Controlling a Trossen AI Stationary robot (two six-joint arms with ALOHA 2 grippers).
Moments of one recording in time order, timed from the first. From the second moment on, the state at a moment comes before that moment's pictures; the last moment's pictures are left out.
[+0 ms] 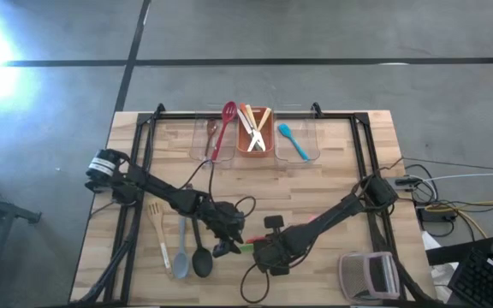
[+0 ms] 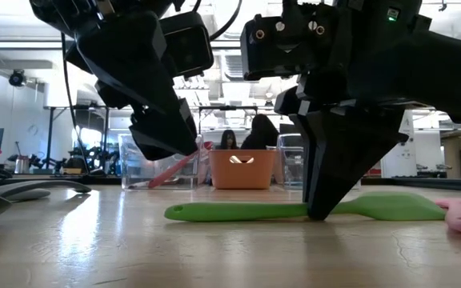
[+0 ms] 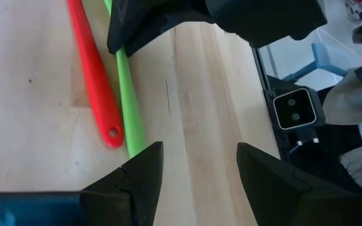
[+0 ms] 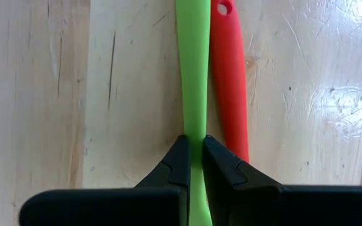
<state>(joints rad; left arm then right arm) -0.28 1.72 0.87 0.21 0.36 -0.50 0.49 2.15 1.52 -0.75 0.25 0.39</state>
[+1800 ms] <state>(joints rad) -0.29 1.94 1.19 -0.05 0.25 -0.23 0.49 2.14 1.55 -0.74 0.24 0.39</state>
